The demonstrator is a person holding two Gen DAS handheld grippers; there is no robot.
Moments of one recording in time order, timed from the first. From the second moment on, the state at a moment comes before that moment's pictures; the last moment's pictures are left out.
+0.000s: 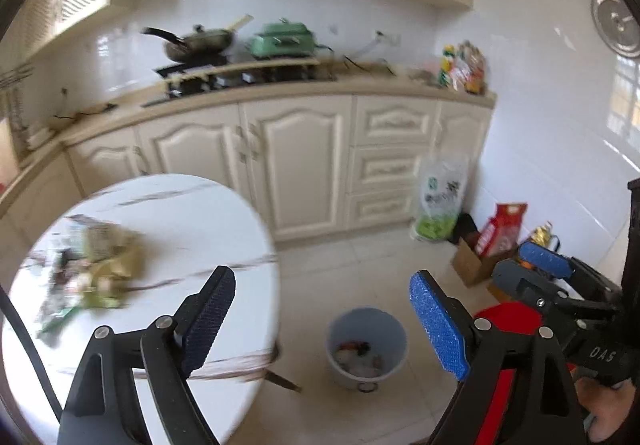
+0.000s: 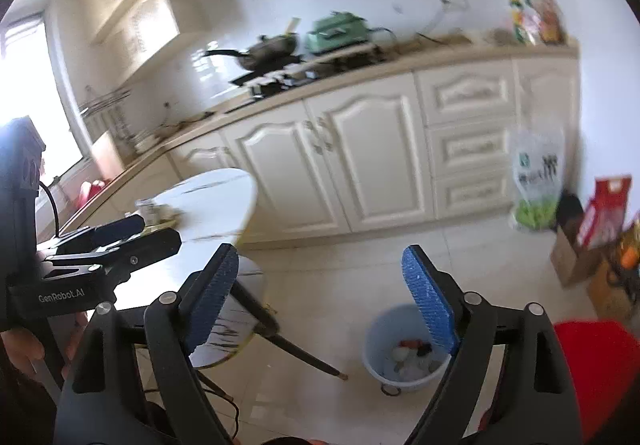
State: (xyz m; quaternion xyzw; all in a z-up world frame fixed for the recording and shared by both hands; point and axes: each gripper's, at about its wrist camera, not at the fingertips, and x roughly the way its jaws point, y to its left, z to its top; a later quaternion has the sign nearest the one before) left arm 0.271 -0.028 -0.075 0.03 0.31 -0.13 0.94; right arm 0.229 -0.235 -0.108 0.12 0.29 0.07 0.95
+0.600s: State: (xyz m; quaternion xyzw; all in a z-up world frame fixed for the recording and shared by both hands) left arm 0.202 0.205 -0.101 0.00 0.33 0.06 0.94; right arm 0.323 -0.003 -0.097 0.03 0.34 0.22 0.91
